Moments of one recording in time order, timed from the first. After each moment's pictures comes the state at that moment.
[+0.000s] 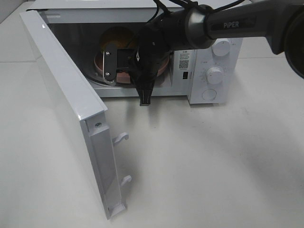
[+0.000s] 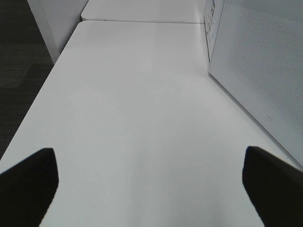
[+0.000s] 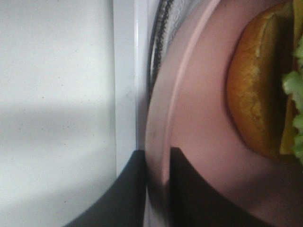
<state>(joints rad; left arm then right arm) 0.07 0.00 -0.52 0.01 1.07 0.01 0.62 2.32 -1.77 -0.28 0.44 -0.81</state>
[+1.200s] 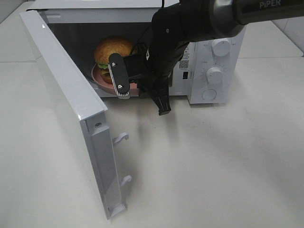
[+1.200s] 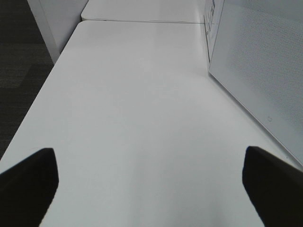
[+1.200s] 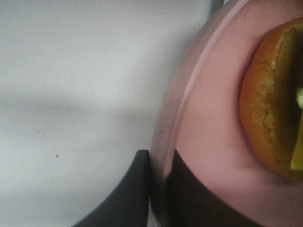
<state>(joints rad) 0.07 0.00 -0.52 0.01 1.07 0.01 0.62 2.13 -1.56 -0.12 0.51 -1.17</state>
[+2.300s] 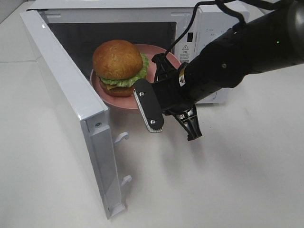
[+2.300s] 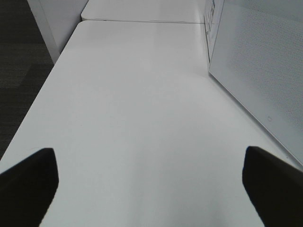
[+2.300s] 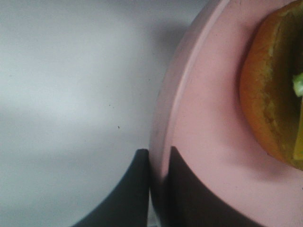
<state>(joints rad) 0.07 0.00 -0.52 0.01 1.07 0.01 0.63 1.83 -1.03 -0.17 0.16 -1.23</state>
